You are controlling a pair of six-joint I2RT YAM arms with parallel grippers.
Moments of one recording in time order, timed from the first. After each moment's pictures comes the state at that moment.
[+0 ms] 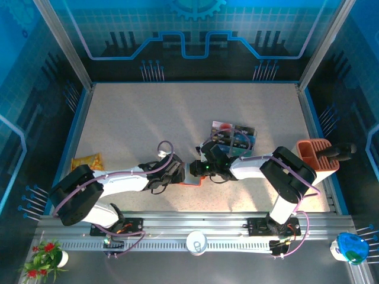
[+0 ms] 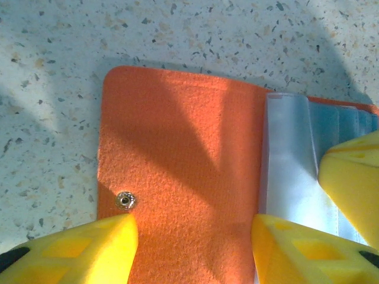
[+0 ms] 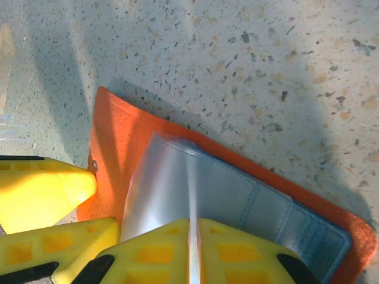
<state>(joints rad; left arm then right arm) -0.81 1.43 0.58 -0.18 -0.16 -0.87 0.78 1.71 0.70 0.19 -0.26 0.73</state>
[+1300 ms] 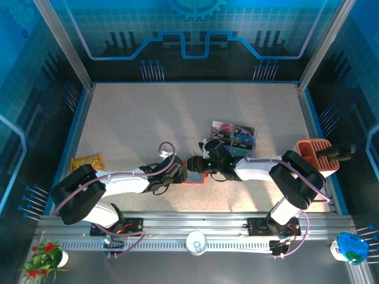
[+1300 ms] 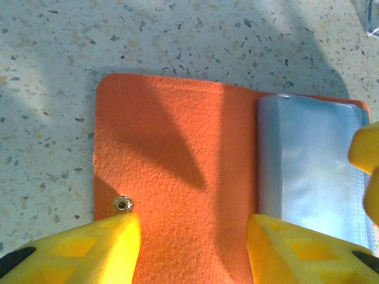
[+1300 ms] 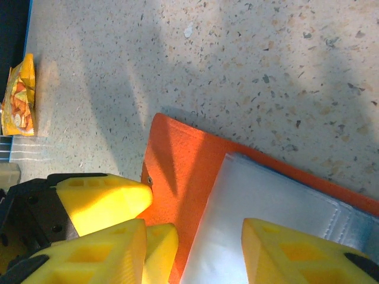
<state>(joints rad) -0.84 1.45 0.55 -0.07 -0.18 -0.87 0.77 1.61 0.67 0.22 -0.26 0.79</state>
